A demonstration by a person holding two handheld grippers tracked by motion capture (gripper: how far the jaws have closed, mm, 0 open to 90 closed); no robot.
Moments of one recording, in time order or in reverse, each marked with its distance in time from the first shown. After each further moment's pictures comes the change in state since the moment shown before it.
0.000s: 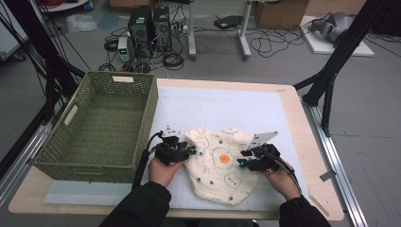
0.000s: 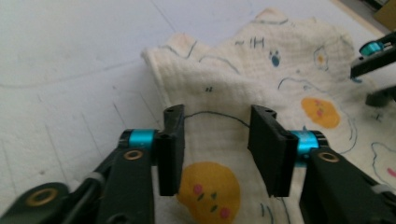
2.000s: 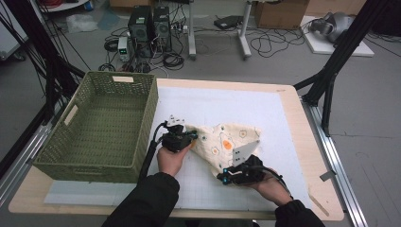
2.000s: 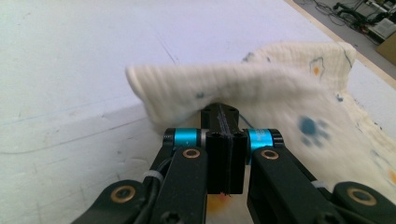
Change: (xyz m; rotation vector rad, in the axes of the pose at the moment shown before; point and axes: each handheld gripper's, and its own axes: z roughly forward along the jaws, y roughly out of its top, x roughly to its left) left arm 0.005 0.029 0.022 -0.122 0.041 -0.036; right arm 0.059 0.030 0.006 -0.080 0.387 -0.239
